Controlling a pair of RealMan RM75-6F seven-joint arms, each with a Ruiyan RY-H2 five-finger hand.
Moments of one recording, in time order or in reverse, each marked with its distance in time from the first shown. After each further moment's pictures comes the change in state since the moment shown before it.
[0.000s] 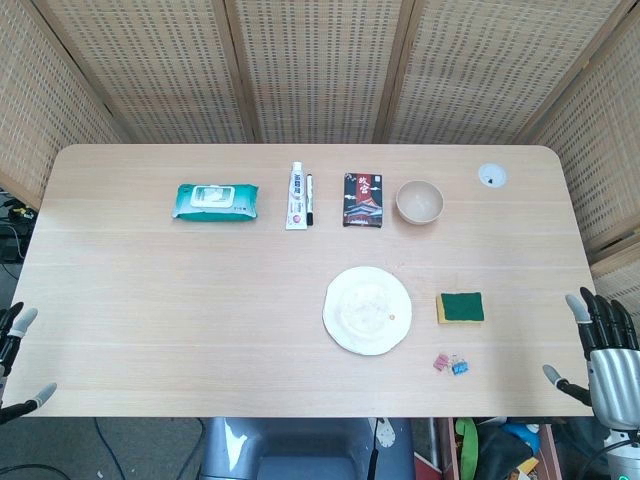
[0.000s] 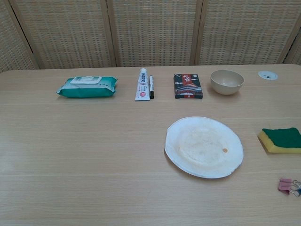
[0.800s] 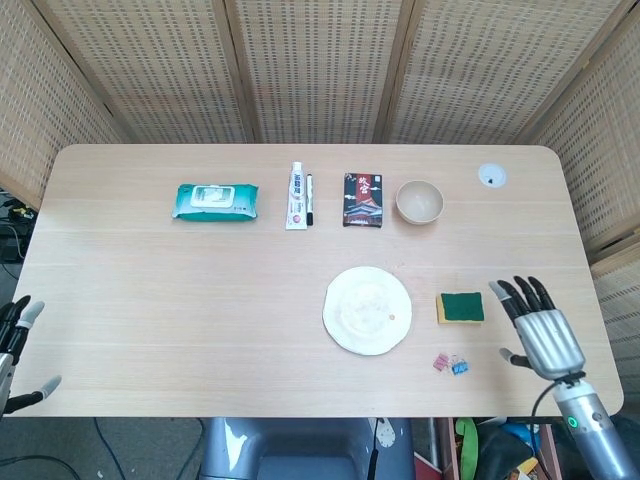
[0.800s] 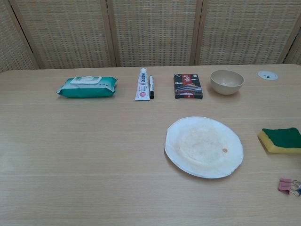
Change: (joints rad) left arm -0.038 -0.001 -0.028 -0.034 -0.072 -0.082 0.044; right arm 0.251 -0.083 0.025 0.168 0.025 -0.425 -0.057
